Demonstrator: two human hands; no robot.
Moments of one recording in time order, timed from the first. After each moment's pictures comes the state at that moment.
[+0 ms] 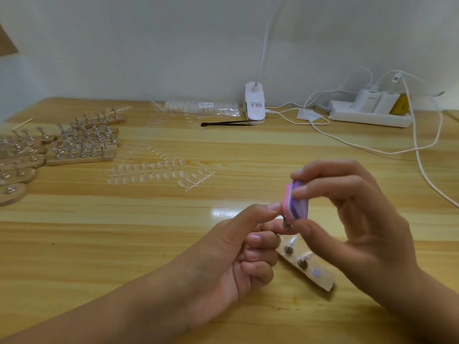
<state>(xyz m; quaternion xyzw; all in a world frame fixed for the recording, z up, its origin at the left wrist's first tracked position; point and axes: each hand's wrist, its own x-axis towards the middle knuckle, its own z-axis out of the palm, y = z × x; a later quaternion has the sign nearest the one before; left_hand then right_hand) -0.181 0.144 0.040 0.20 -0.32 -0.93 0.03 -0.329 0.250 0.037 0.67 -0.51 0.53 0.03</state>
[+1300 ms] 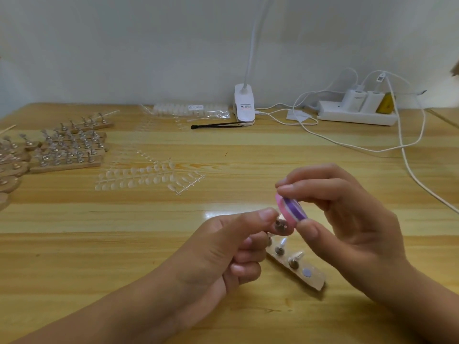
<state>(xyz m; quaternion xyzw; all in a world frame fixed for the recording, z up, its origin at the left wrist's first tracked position) -0.183 0.144 0.045 0.17 -0.46 -0.87 0.07 -0.332 0.253 0.037 0.66 -0.50 0.57 -0.04</state>
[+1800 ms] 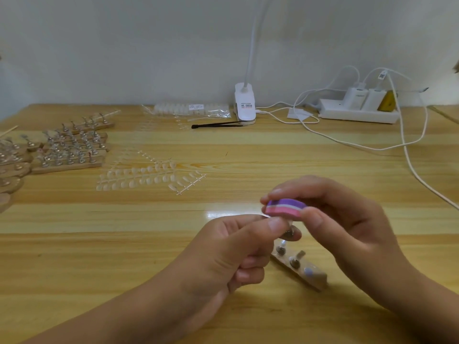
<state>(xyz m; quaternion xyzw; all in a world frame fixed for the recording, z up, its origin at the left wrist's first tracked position) -0.183 0.146 0.043 0.14 -0.53 -0.83 0.08 -0.324 0.256 0.039 0.56 -0.51 0.62 -0.20</state>
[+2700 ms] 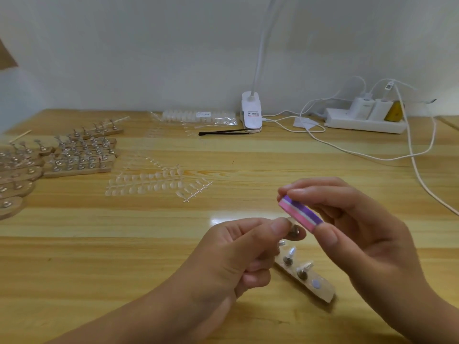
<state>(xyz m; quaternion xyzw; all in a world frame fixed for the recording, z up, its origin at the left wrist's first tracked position) -0.183 0.143 0.041 0.14 -0.51 -0.84 0.12 -0.319 0.255 0.040 0.57 -0.50 0.63 -0.14</state>
